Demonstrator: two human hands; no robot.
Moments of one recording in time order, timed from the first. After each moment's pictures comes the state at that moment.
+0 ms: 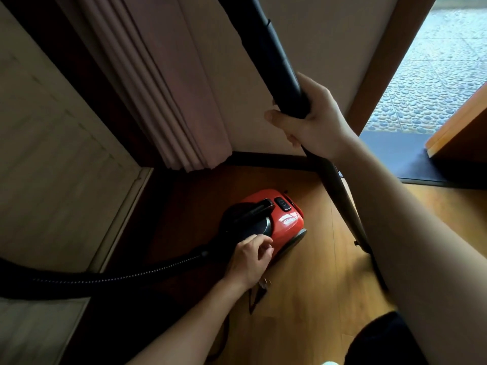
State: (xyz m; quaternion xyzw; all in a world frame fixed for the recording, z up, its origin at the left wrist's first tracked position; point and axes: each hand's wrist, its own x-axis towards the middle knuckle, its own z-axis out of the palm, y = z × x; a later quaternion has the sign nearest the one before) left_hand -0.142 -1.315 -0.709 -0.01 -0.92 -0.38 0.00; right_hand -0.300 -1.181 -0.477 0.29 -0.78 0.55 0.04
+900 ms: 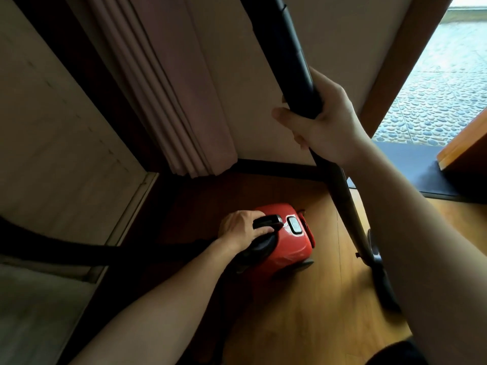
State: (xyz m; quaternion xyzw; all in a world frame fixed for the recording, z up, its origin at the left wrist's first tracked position) left_hand -0.226 -1.350 -0.683 0.01 -0.97 -0.23 -0.08; right_hand -0.306 -1.176 -0.472 0.29 -0.78 0.55 0.09
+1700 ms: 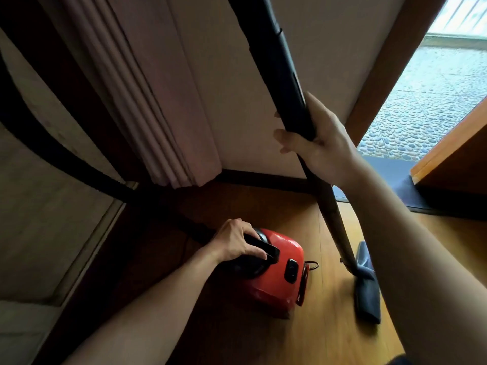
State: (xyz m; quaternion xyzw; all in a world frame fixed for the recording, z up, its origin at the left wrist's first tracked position) left_hand -0.248 -1.346 -0.682 -0.06 -0.92 -0.37 -0.13; right_hand -0.319 -1.159 -0.474 0.31 -0.81 0.49 0.08
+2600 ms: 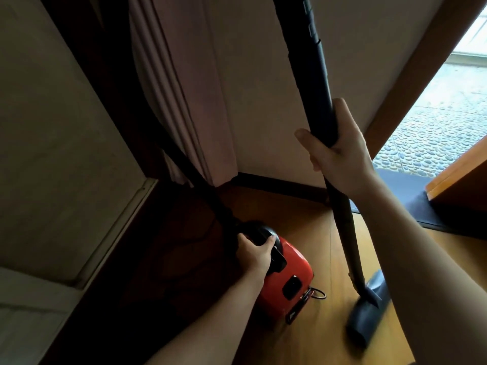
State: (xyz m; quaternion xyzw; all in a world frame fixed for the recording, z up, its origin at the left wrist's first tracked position) left_hand -0.212 -1.285 -0.684 0.42 -0.69 -0.59 0.02; right_hand -0.308 -1.174 -0.477 0.28 -0.81 0.49 0.15
